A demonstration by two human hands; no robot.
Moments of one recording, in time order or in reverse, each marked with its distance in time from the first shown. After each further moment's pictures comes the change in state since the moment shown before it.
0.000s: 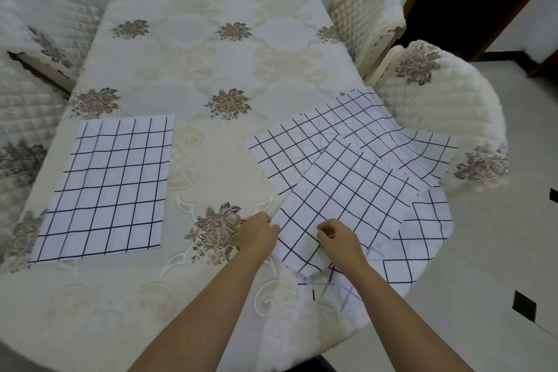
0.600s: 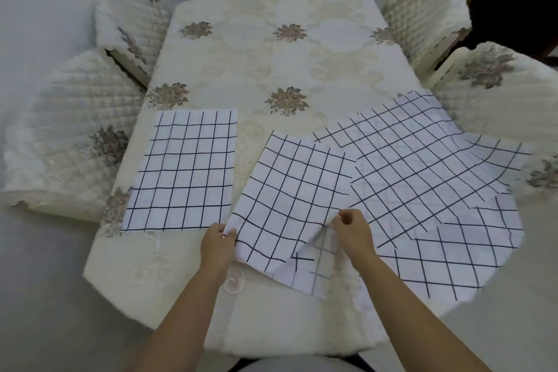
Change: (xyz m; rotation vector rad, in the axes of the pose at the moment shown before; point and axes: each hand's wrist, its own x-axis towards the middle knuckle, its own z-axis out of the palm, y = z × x) left_hand -0.041 -0.149 -0.094 -0.633 0.336 -0.215; right_hand -0.014 -0.059 0.079 0.257 0.077 0.056
